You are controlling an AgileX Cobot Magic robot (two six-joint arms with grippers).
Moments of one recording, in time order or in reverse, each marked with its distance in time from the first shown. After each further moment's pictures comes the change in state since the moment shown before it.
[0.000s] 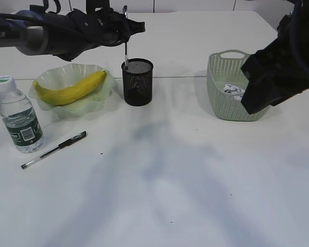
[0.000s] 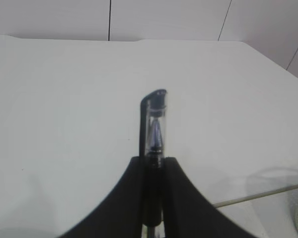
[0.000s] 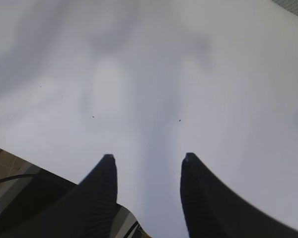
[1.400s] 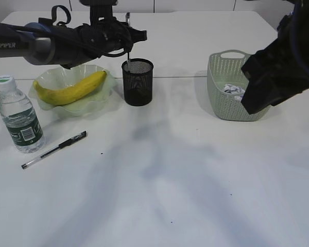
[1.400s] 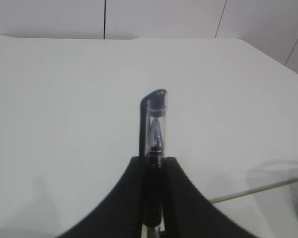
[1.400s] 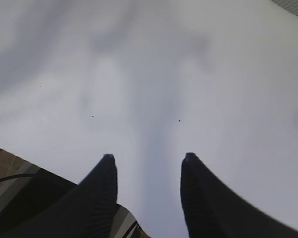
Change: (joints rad) left arm 0.000 0.050 0.000 0.237 -0.048 -0.230; right arm 0.000 0.000 0.000 0.000 0.000 -0.004
